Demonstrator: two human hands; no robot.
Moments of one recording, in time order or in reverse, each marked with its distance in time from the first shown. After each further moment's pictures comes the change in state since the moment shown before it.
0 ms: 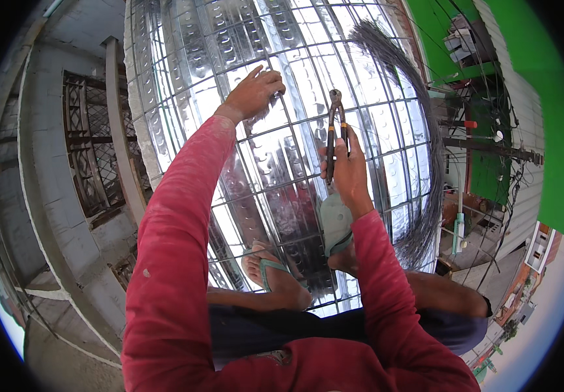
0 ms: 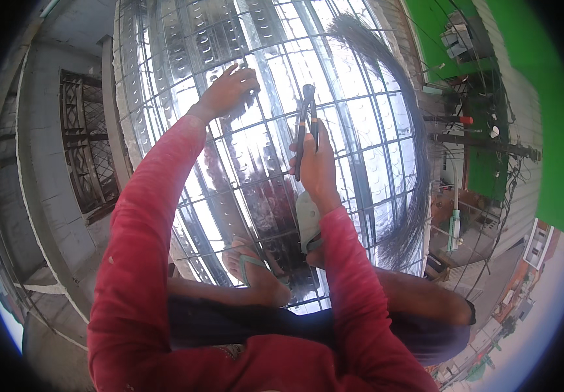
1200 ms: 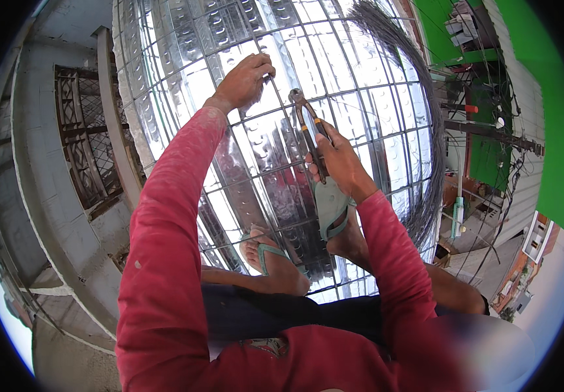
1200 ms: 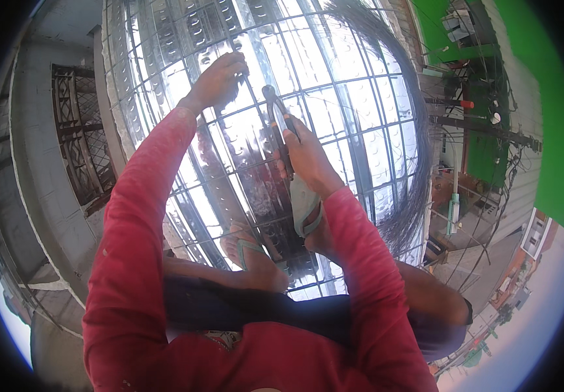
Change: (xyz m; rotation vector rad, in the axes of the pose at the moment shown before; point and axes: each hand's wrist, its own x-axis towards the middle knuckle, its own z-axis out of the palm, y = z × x) left_hand -0.017 0.001 0.009 -0.172 0.080 -0.096; right_hand -0.006 -0.008 -0.002 -0.085 -0.319 0.256
